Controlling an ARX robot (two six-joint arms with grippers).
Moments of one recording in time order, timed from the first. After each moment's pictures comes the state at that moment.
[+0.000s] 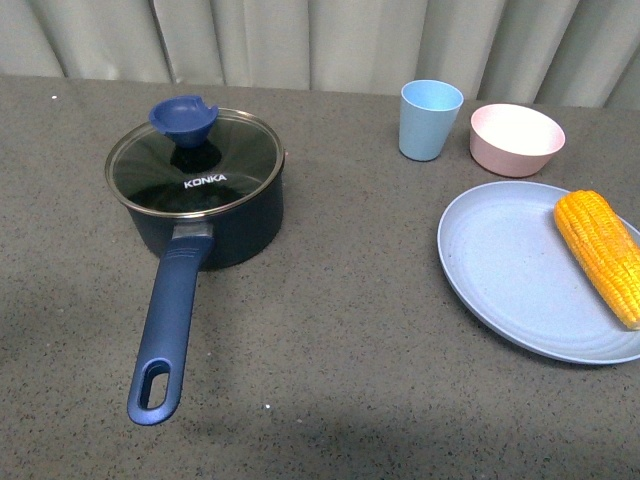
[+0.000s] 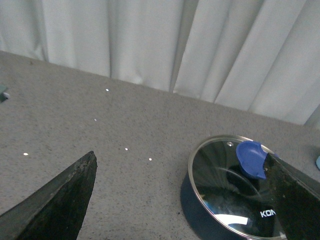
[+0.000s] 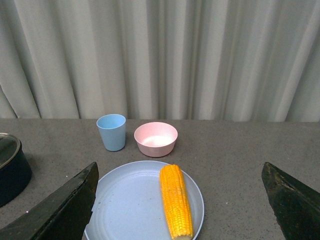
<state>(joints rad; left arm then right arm) -0.11 1.37 0.25 1.01 -0.23 -0.13 0.00 0.00 0.01 0.00 0.00 -0.01</state>
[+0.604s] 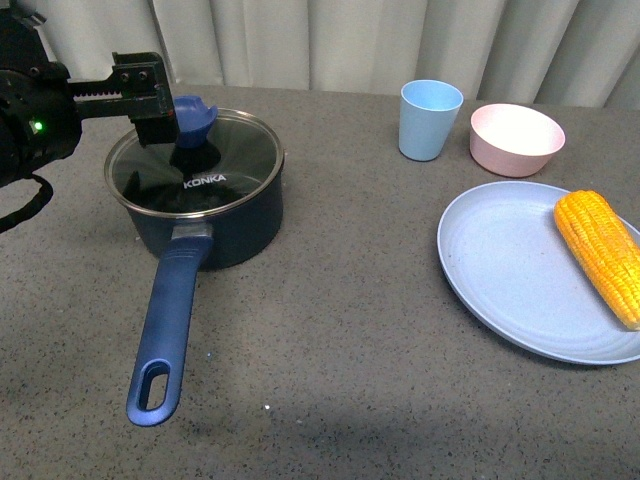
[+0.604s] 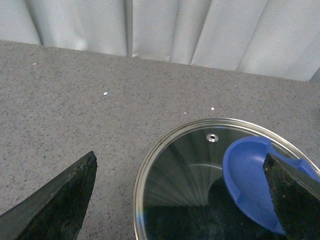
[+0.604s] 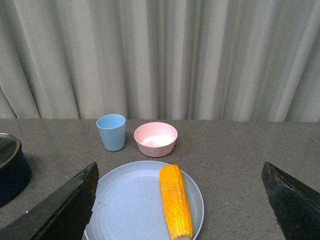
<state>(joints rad) -0.17 2.00 0.71 1.07 -0.16 -0.11 0.00 0.00 0.01 0.00 0.00 -0.01</state>
